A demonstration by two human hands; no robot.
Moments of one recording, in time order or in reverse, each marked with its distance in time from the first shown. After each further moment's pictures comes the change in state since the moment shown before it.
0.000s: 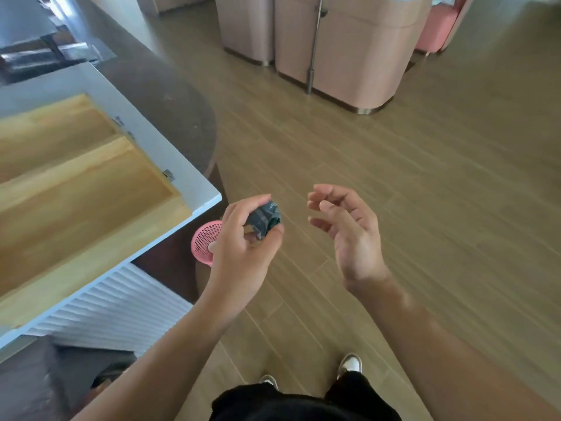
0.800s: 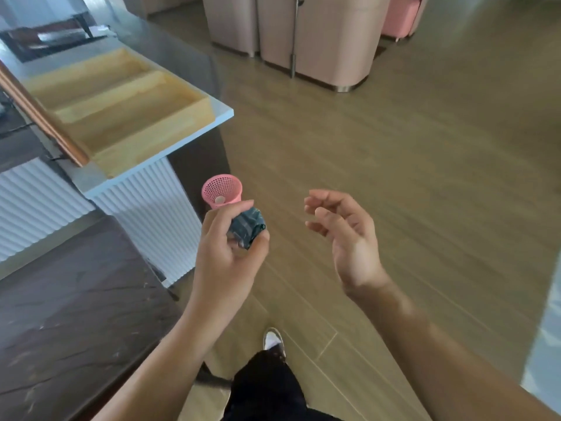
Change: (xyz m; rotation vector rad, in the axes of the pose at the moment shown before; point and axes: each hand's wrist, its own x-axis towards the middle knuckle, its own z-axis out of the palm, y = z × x) left_hand -0.417 0.033 -0.126 0.076 -0.047 0.096; right_hand -0.442 -0.005 0.012 0.012 0.069 -0.031
